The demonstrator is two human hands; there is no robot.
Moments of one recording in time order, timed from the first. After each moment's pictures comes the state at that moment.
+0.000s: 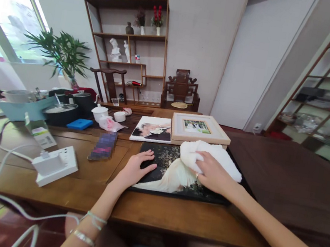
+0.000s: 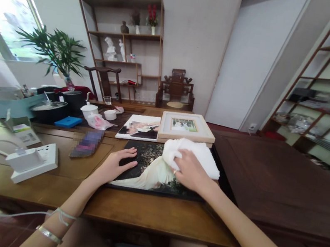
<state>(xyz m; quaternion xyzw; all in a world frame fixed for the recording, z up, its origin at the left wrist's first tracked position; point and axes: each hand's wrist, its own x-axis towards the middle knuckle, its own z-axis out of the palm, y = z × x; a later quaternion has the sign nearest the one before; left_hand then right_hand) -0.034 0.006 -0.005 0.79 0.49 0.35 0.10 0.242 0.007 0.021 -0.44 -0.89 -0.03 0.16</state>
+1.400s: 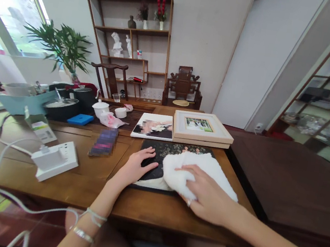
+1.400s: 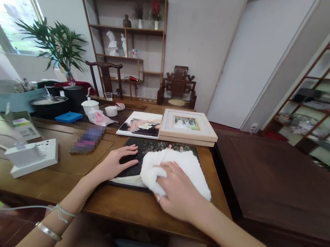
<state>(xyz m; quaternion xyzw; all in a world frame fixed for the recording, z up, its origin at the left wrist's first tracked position) -0.037 0.009 -0.010 0.80 0.50 0.33 0.10 0.211 -0.049 0.027 -0.32 -0.93 0.05 0.18</state>
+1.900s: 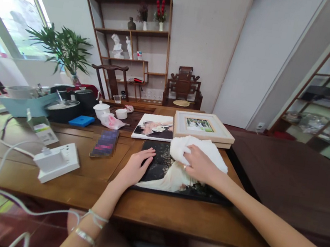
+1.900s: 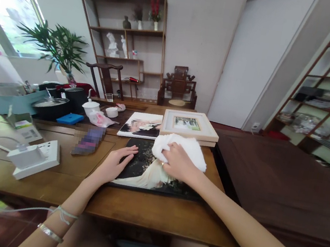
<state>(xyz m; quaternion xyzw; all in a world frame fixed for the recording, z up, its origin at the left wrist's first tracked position) -0.037 0.009 -0.011 0.79 0.48 0.37 0.08 0.201 0.023 0.029 -0.42 -0.90 -0.05 0.12</state>
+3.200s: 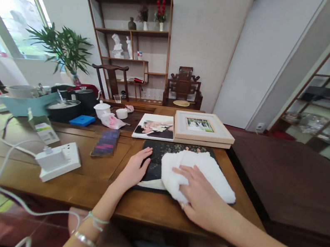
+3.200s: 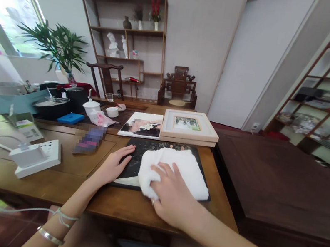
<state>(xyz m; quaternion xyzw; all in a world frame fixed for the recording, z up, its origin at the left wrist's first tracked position) -0.041 0.005 -0.017 0.77 0.53 0.35 0.10 0.195 -0.059 0.024 -0.36 -0.92 0.03 0.13</state>
